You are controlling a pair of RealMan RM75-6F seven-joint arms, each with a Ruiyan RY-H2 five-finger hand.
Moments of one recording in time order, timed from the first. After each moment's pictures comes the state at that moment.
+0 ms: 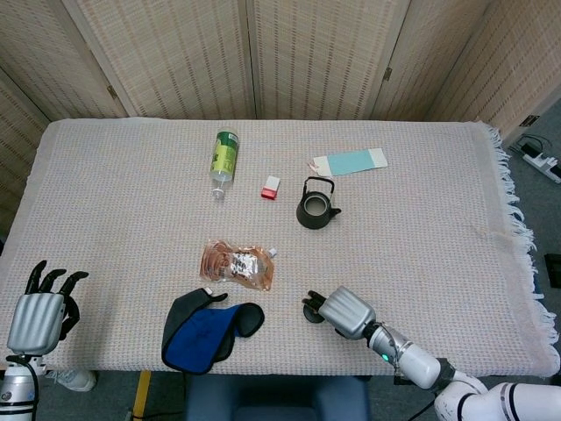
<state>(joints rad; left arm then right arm) -0.12 -1.24 -0.06 -1.62 1.50 1.51 0.25 0.64 -1.36 0.02 -1.77 -1.34 0.74 -0.66</state>
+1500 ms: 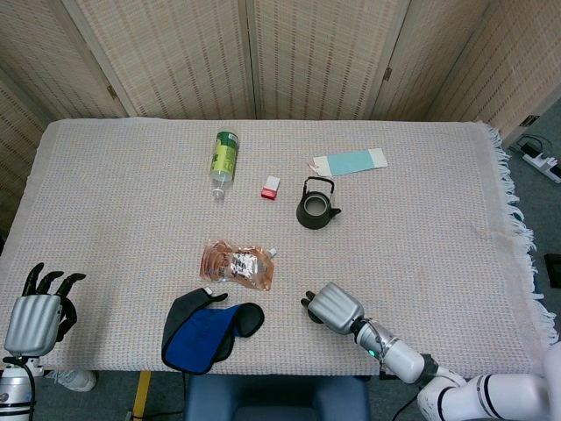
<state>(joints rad) -0.11 -1.24 -0.05 -1.60 1.49 1.50 0.22 0.72 -1.45 -0.03 -1.71 -1.27 0.83 -0.69</state>
